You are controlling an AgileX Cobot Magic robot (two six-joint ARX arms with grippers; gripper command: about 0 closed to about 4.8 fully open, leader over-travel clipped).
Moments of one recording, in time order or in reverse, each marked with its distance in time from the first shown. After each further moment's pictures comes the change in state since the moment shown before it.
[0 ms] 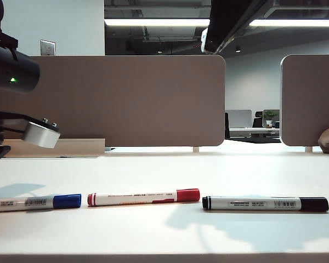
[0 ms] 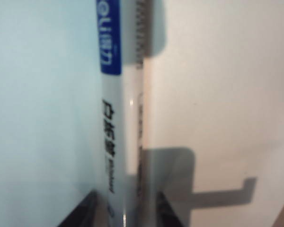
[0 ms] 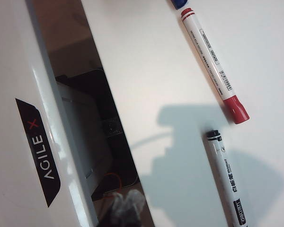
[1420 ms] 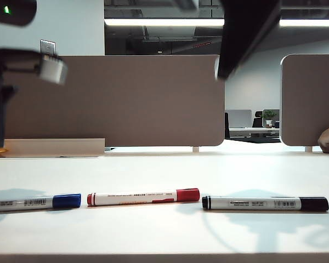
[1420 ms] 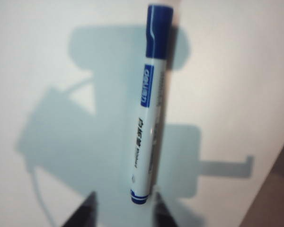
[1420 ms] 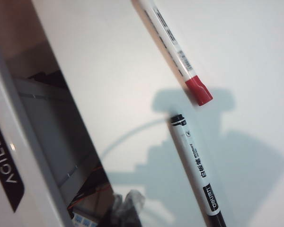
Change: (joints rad) left arm -0.107 -0.292 -0.007 -0.009 -0.011 -0.203; right arm -0.078 0.049 -0.010 0.026 0.052 -0.004
